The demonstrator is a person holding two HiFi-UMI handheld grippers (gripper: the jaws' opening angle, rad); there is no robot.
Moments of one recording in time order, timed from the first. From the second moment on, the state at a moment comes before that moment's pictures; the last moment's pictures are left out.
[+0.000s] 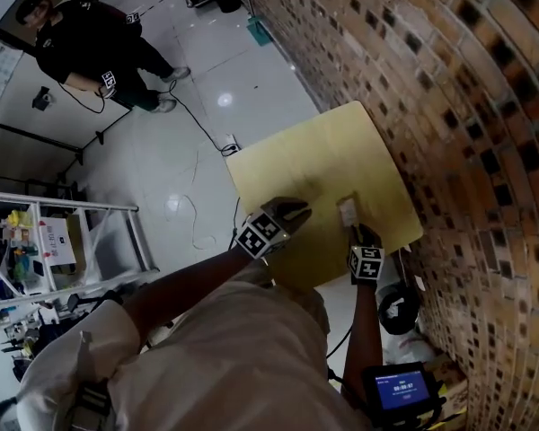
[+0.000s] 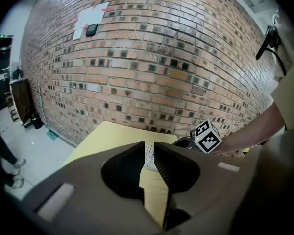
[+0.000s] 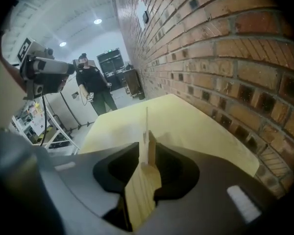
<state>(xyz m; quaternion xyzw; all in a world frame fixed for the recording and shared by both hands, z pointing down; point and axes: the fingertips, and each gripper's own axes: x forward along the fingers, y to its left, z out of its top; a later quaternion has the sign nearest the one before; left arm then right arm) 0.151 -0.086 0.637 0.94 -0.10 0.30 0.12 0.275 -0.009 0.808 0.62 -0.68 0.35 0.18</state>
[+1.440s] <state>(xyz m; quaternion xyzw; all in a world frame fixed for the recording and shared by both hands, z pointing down) 0.120 -0.081 0.630 0.94 -0.14 0.30 0.12 0.284 -0.032 0.801 0.65 -0.67 0.32 0.15</state>
